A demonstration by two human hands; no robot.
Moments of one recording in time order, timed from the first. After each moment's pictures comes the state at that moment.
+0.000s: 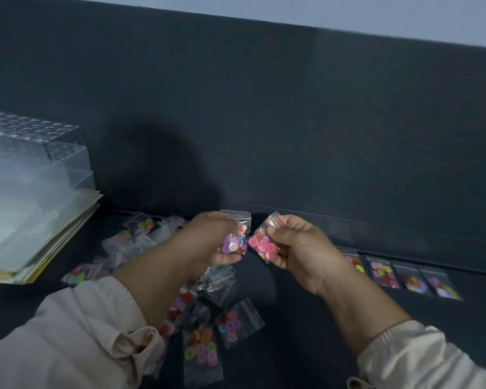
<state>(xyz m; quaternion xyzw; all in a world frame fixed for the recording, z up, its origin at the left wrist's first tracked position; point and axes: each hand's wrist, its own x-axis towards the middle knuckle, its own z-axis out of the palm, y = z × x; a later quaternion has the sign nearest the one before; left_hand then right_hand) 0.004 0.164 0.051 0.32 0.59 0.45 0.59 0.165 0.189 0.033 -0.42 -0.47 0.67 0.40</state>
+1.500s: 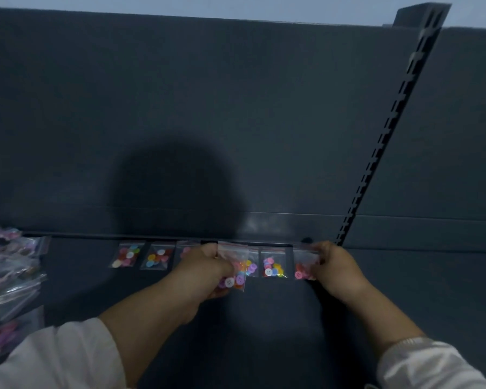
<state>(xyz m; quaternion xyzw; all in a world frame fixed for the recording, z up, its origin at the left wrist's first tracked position) 0.327 0.176 0.014 0.39 0.62 0.37 0.57 0.563 0.229 -0.029 -0.68 -0.59 0.33 0.27</state>
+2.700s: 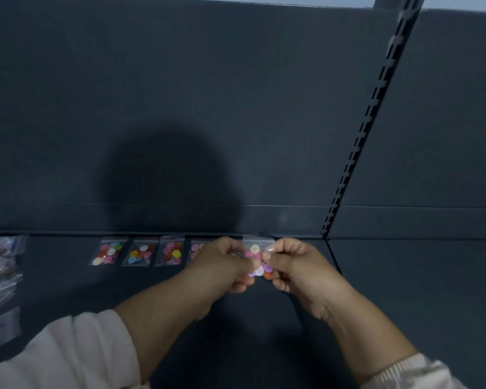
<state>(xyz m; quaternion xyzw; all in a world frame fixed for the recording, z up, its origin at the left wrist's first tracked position) 0.371 0.175 0.018 0.45 0.59 0.35 0.57 0.524 0.186 0.004 -0.53 -0.44 0.62 0.38</state>
